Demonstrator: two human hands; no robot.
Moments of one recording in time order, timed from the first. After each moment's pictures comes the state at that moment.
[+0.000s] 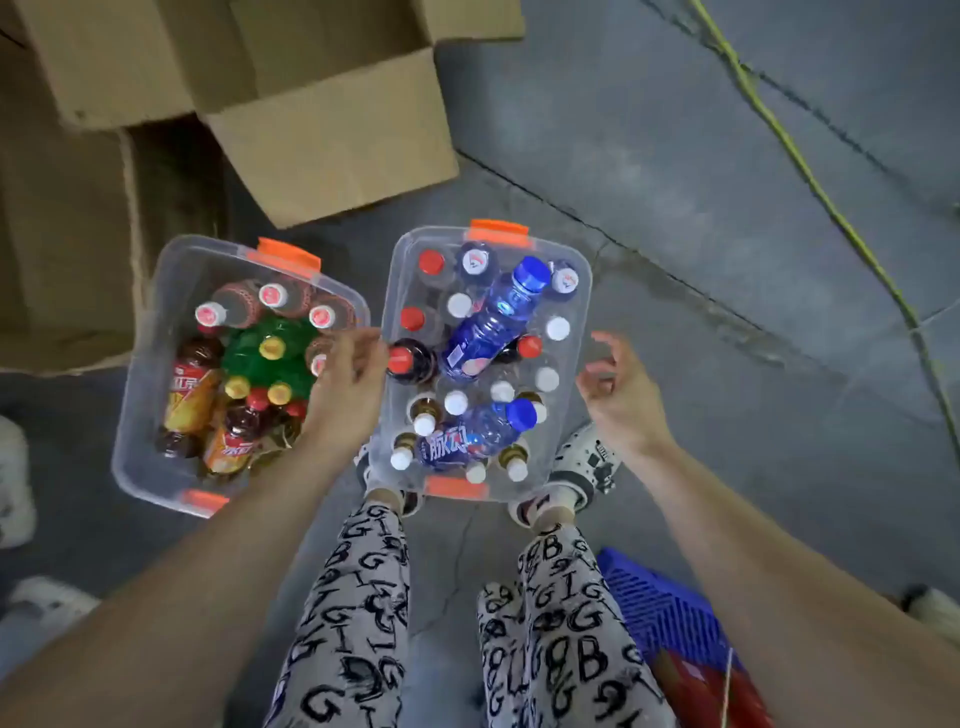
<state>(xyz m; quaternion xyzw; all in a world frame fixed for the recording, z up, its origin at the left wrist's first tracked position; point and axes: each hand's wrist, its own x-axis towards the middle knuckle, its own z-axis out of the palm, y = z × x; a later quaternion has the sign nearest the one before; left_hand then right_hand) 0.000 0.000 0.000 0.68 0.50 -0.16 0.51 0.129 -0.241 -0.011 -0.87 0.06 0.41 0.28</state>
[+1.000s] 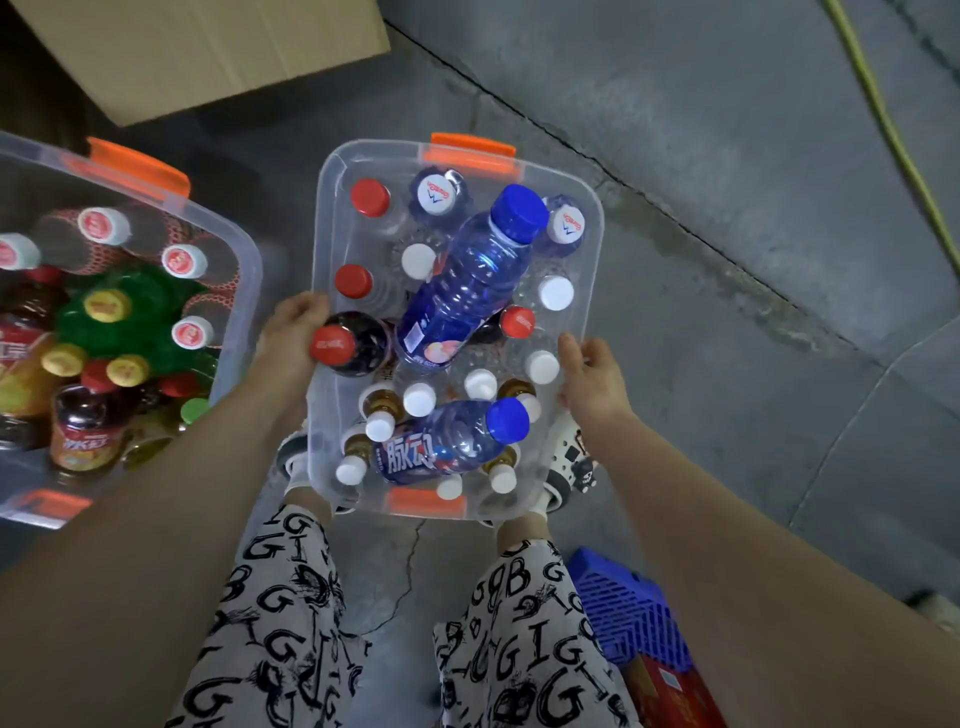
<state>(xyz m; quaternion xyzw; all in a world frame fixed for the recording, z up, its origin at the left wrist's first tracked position) -0.002 -0.028 -0.163 0.48 0.62 -0.12 0.60 0.118 -0.291 -0.177 -0.81 0.25 0.42 0.32</state>
